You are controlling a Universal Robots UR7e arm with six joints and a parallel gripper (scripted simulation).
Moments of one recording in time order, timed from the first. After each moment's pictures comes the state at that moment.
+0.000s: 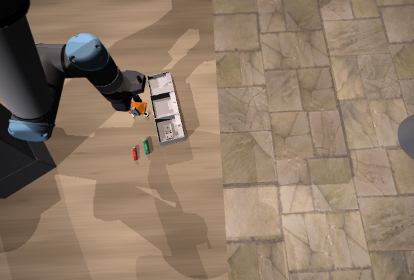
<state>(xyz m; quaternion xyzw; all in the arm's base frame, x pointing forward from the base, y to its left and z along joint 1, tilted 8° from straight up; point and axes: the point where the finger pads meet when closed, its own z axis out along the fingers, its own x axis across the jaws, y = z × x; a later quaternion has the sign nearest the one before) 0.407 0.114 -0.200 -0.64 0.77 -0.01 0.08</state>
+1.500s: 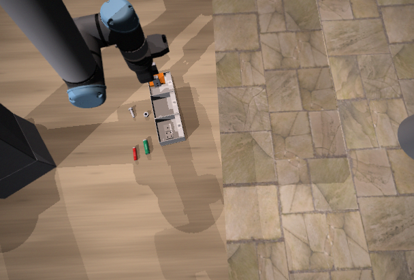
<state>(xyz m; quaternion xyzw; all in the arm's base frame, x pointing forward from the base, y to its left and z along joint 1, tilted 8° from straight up) 0.471 0.212 -0.192 -0.75 0.66 -0.02 0.07</state>
